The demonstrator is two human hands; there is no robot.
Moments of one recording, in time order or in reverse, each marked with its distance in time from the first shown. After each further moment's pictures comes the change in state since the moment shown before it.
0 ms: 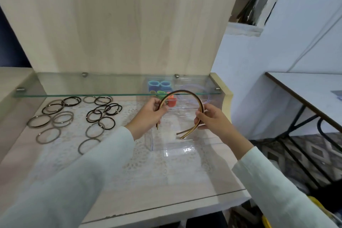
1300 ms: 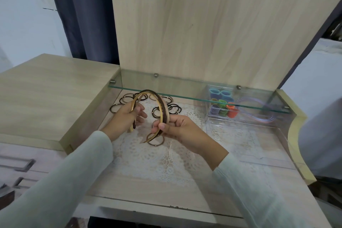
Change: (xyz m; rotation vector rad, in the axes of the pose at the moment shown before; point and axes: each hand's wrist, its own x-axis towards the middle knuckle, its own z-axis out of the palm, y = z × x) left_hand -0.090 -0.040 -0.209 0.052 0.373 -0.067; right_hand -0.027 -0.083 0.215 0.398 -0.778 -0.134
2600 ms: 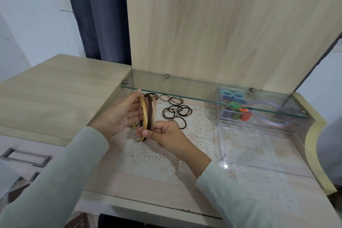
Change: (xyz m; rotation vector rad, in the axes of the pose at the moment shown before) left_hand -0.013 0.041 -0.030 -0.410 0.031 -0.296; right_hand 0.020 0.005 0.059 -0.082 -0.025 -0.005
